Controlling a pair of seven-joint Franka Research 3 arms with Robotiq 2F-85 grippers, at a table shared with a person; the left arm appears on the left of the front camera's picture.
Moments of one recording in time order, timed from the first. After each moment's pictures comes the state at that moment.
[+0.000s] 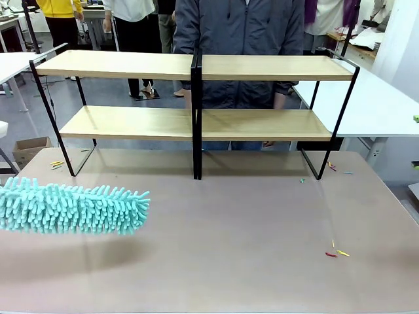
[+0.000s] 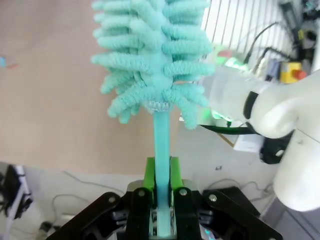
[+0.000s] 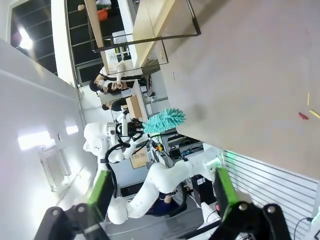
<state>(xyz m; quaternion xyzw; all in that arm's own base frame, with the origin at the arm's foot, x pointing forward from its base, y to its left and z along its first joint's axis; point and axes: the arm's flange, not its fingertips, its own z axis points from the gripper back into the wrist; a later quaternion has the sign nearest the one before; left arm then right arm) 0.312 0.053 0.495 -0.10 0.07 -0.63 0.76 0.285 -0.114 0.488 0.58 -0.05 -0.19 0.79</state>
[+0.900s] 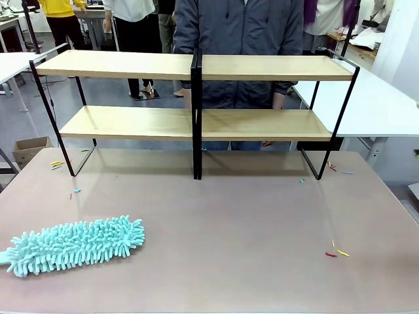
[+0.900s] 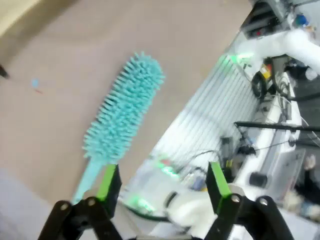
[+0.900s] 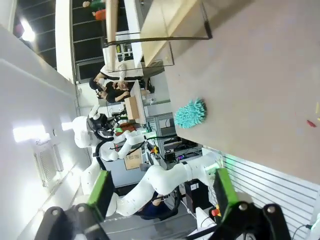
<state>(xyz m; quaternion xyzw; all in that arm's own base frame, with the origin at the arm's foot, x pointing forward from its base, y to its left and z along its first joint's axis) 0.357 0.069 0.602 -0.31 -0.05 -0.34 0.89 0.278 -0.096 0.521 0.58 -0.08 -0.17 0.79</state>
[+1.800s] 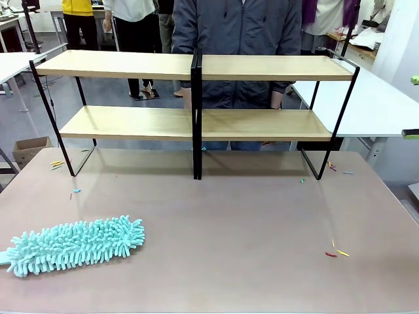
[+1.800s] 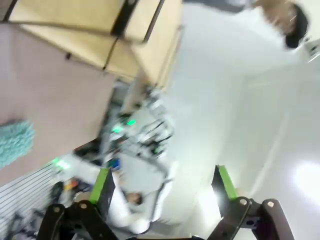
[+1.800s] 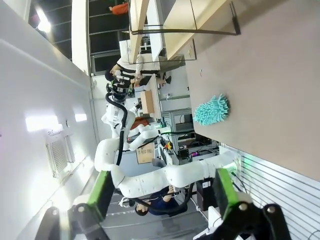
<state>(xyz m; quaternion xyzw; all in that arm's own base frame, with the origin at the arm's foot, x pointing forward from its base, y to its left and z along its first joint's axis) 0.467 0.191 0.574 -0.66 -0.01 0.23 0.71 0.279 -0.071 0.541 0.61 -0.08 -0.15 0.77</state>
